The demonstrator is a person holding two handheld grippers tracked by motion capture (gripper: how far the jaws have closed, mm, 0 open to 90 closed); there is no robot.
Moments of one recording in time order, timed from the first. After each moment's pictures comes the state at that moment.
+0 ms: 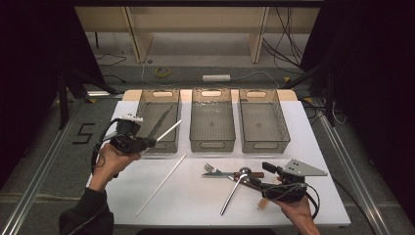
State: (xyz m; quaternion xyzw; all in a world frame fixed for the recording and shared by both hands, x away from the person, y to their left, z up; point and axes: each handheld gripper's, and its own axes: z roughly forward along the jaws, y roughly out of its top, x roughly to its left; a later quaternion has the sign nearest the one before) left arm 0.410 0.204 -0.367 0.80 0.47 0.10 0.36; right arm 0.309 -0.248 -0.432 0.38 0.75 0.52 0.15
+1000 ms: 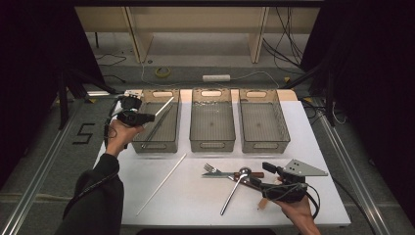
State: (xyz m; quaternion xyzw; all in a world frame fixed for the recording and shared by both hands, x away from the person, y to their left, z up) left arm 0.503 0.214 -0.382 0.76 0.52 0.15 0.35; right arm 0.309 -0.249 -0.433 0.38 0.75 0.53 0.15
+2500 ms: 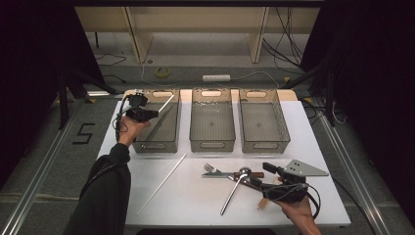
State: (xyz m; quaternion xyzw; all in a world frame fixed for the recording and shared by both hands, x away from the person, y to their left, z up) left arm 0.549 0.214 -0.421 0.75 0.54 0.16 0.36; right arm 0.309 -0.250 -0.433 0.38 0.75 0.53 0.14
